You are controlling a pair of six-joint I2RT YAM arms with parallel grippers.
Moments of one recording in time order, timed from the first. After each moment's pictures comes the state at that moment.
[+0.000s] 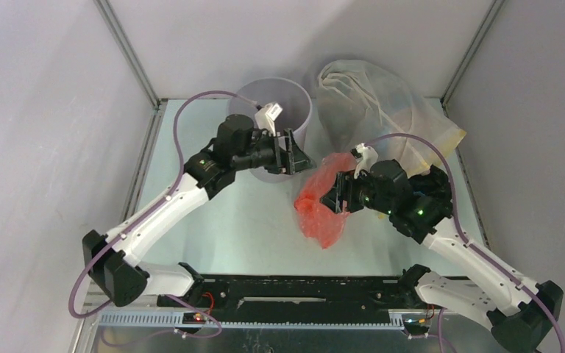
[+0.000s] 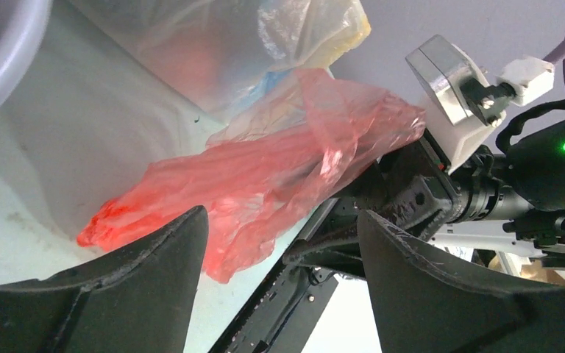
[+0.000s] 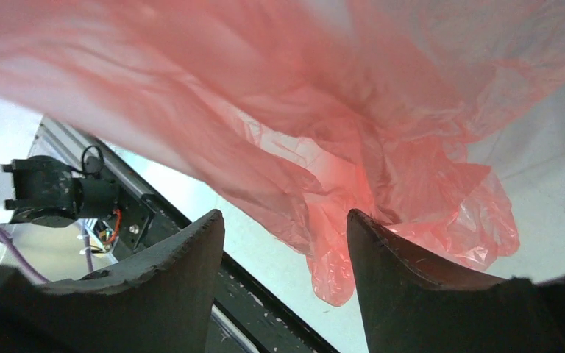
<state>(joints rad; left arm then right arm) -0.67 1.28 1.25 -0.34 0.40 -0.63 0.68 0.93 0.84 -0.42 -0.15 0.49</state>
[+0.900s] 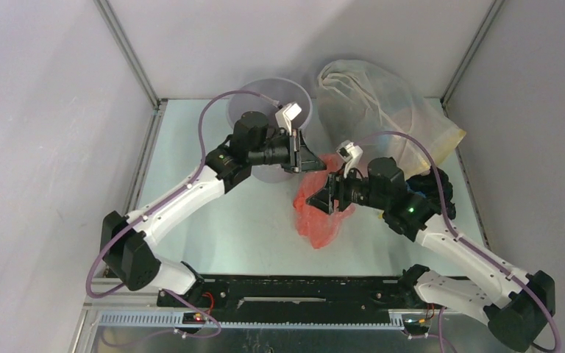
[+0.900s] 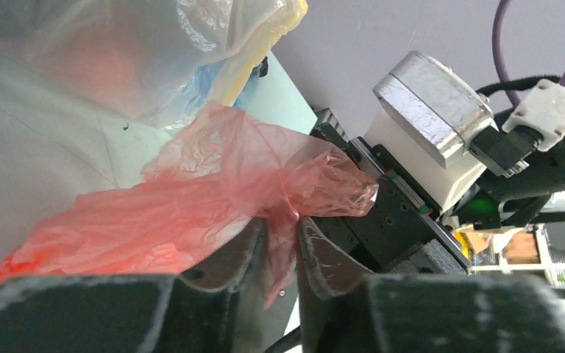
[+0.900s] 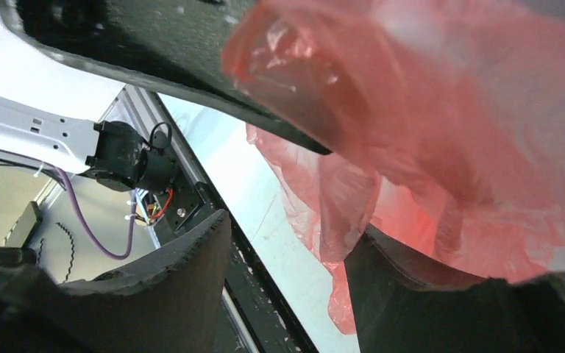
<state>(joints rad) -0.70 1.42 1.27 -0.14 0.59 -0.69 0.68 0.97 0.80 -0.17 -0.39 0.43</state>
